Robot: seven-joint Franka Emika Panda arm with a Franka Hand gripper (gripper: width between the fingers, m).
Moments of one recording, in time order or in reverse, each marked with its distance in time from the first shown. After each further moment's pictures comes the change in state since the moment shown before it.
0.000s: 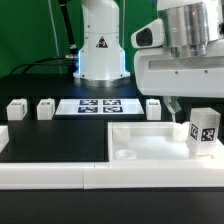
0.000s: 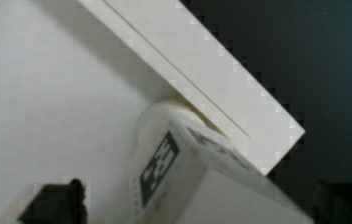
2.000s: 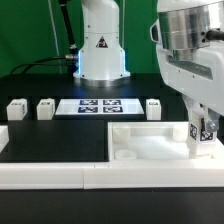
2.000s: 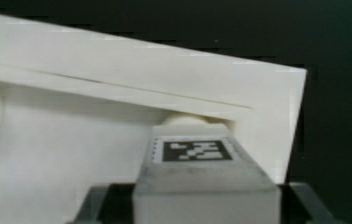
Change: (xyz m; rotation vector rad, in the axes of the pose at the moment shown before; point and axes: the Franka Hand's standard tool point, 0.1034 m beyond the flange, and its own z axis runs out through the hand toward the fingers) arm -0.003 -0.003 0.001 -0.060 -0.044 0.724
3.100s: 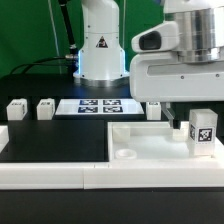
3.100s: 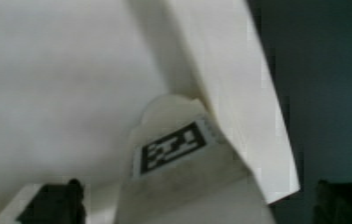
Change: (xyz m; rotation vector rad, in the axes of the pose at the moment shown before) arm 0.004 -0.002 0.003 -0.041 0.086 -1.314
